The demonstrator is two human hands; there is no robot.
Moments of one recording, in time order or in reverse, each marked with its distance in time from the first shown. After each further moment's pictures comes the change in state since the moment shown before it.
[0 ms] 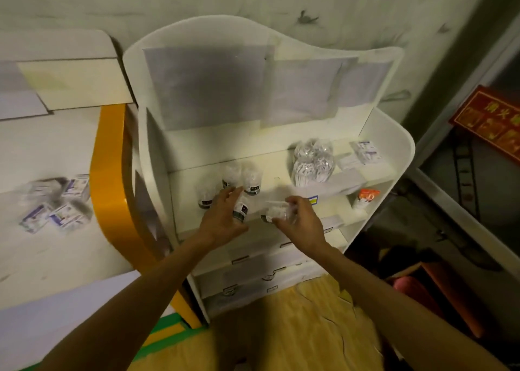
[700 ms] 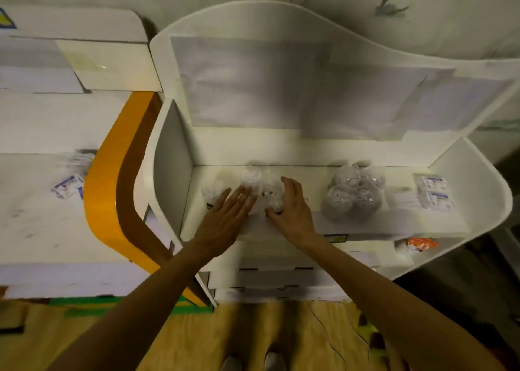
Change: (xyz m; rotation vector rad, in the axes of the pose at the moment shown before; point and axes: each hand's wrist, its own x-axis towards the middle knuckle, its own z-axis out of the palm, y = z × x) left_hand 0.045 -0.034 0.020 0.677 0.095 0.161; right_hand 0.141 -0.008 0.053 -0.131 -0.215 -0.340
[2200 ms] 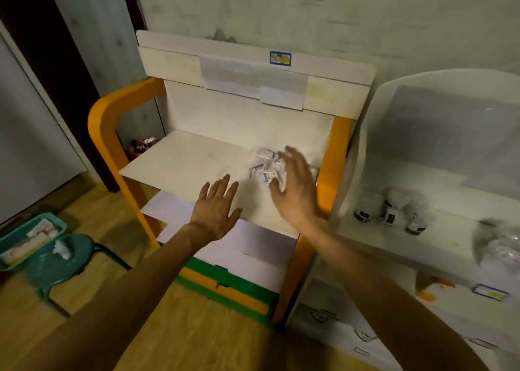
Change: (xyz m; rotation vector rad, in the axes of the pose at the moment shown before) left_hand -0.333 -0.186 -0.127 0.077 -0.144 -0.756; right_hand -0.068 -0.361 0.139 0.116 0.183 -0.652
